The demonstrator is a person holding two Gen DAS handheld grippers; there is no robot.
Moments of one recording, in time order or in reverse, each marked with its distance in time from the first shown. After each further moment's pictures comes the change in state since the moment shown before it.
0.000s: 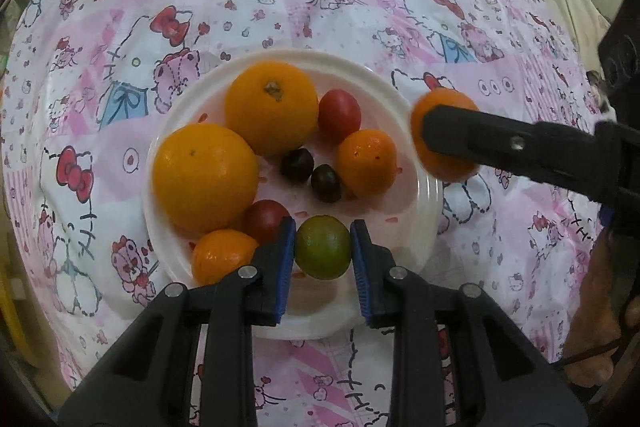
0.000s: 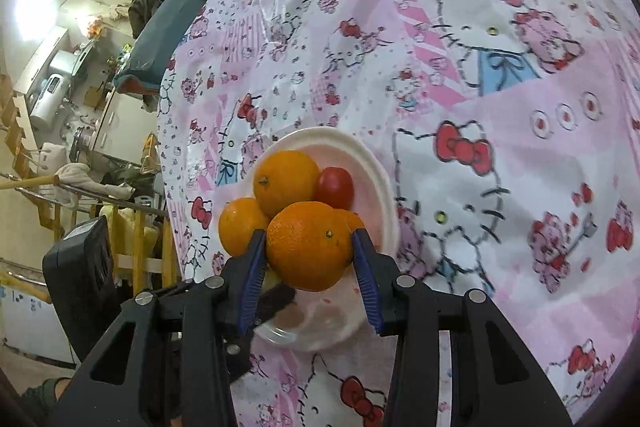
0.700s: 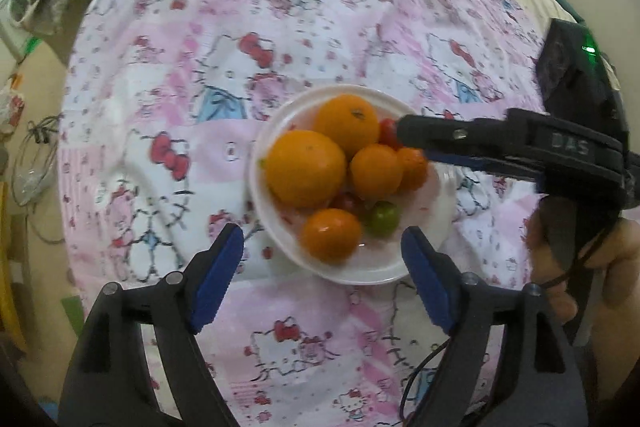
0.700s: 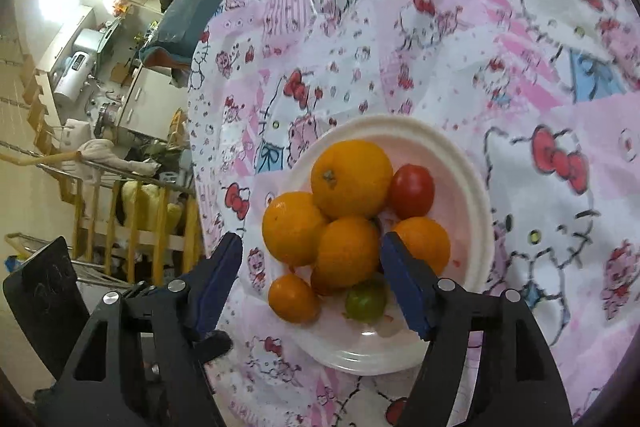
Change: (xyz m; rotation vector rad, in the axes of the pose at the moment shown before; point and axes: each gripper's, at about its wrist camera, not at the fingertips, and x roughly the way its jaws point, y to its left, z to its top) left arm -0.072 0.054 -0.030 -0.076 -0.123 0.034; right arm 0.028 0.032 0.006 -0.063 0.053 0.083
